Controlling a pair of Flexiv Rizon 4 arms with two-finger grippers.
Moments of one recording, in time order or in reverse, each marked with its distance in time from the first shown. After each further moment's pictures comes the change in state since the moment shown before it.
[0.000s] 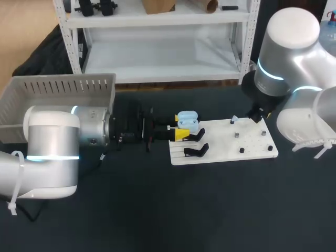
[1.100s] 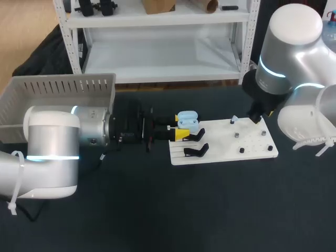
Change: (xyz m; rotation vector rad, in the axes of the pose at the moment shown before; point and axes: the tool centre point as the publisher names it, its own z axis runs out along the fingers) left arm 0.000 0.000 0.000 0.000 0.000 0.000; right arm 0.002 0.002 -0.009 -0.012 0.001 -0.006
